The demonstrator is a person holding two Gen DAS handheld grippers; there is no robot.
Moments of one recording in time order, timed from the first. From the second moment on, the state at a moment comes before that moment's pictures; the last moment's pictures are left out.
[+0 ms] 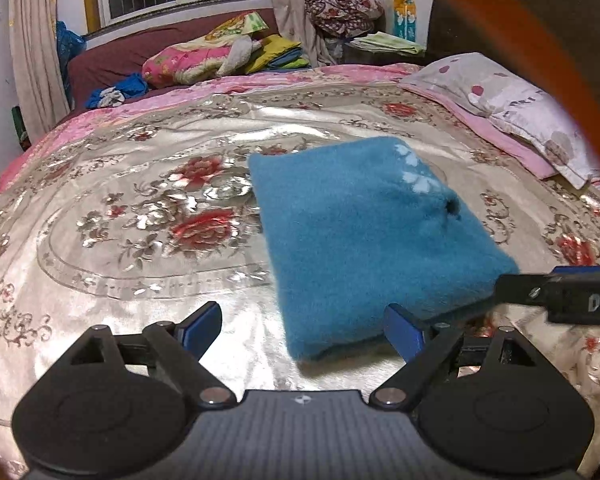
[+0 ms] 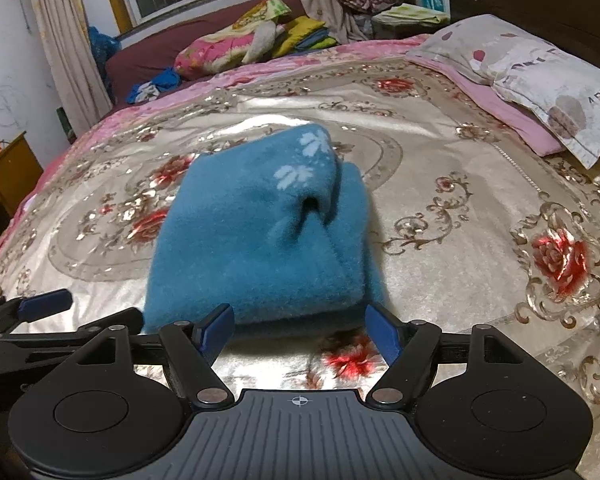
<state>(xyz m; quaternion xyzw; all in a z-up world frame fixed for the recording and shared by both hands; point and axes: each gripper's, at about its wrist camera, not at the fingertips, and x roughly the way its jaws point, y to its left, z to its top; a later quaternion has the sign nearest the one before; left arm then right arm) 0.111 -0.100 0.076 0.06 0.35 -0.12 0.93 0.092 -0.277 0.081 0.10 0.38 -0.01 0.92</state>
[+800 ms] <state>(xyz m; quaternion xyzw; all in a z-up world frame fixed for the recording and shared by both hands) 0.235 -0.116 0.045 0.04 0.36 -0.12 0.92 0.267 -0.341 0.026 0.27 0.37 0.04 0.89</state>
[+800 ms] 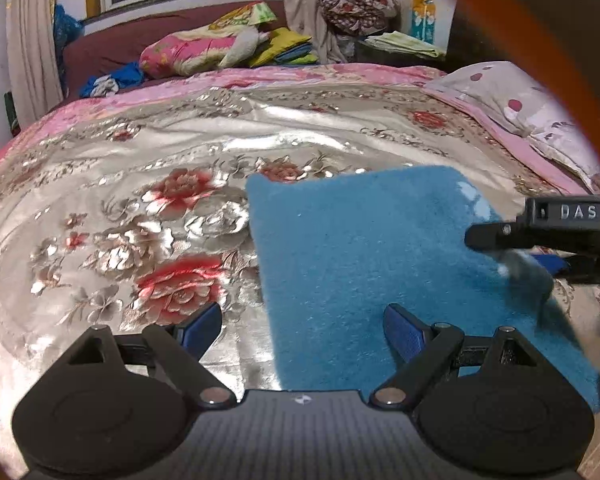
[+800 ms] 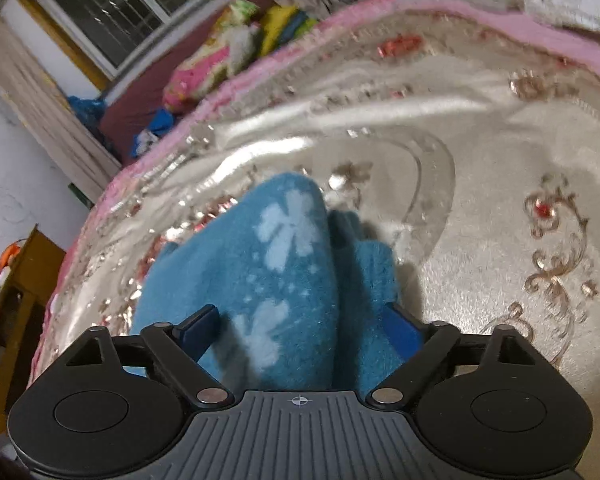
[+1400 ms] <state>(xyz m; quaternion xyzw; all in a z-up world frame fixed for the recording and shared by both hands) 0.218 -0.167 0.051 0.06 0.32 -0.20 0.92 0.242 -0.377 0.065 0.28 0.33 0.08 0.90</state>
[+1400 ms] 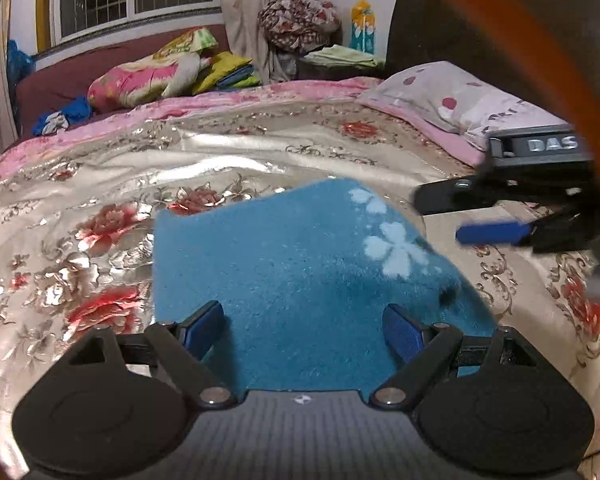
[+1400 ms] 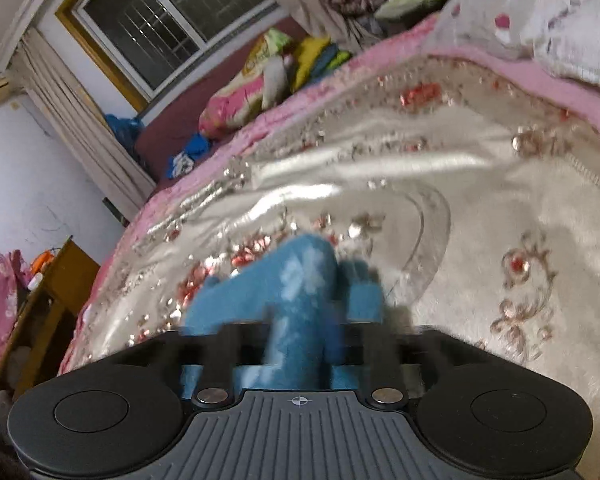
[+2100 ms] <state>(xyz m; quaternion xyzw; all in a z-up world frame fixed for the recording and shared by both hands) 0.232 -0.190 0.026 0.09 0.31 -0.19 0.93 0.235 -0.389 0.025 0.34 0.33 0.07 0.88</state>
